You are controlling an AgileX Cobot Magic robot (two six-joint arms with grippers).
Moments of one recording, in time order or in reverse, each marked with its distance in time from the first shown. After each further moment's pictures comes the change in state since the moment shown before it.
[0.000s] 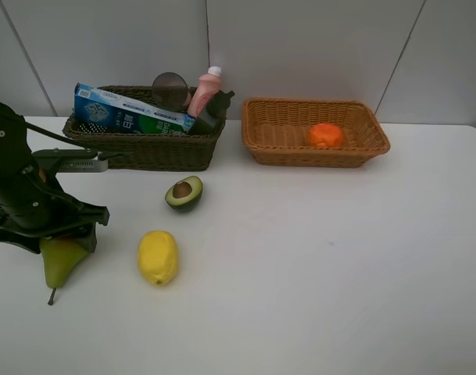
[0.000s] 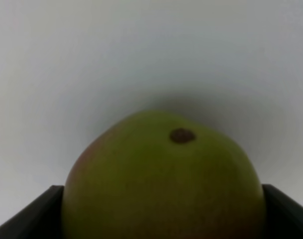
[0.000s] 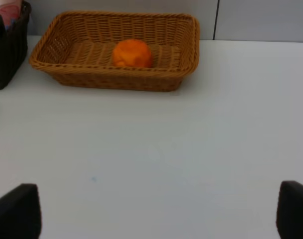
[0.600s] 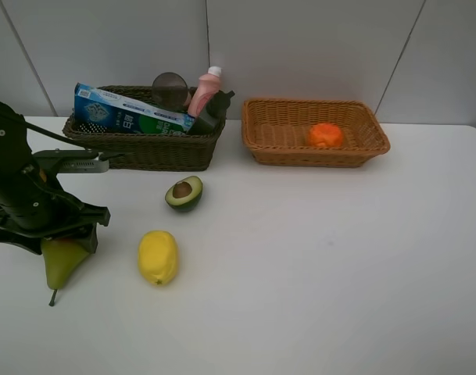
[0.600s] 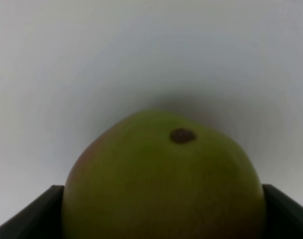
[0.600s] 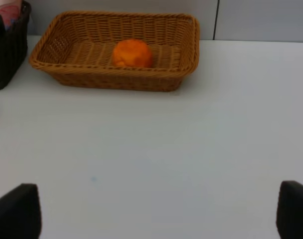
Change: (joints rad) left arm 0.000 0.000 0.000 -0.026 0.003 0.026; right arm 0.000 0.000 0.000 0.000 0.000 0.000
